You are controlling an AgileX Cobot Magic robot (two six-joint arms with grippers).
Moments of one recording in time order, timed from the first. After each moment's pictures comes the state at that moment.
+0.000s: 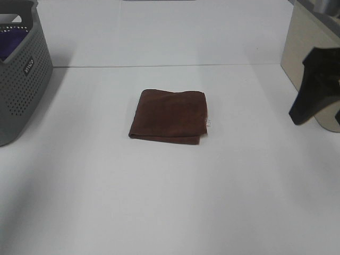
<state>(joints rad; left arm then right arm) -0.20 1.08 -1.07 0.00 1.22 -0.10 0.13 1.34 -1.04 0.26 1.14 -0.12</state>
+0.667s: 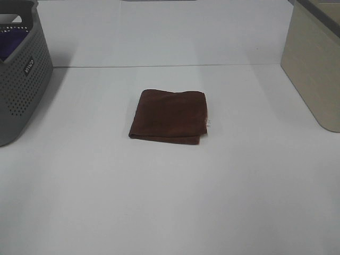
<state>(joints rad) -0.20 0.44 -0.54 -0.01 1.11 -0.05 0.13 0.75 -0.53 0.13 1.04 -0.15</state>
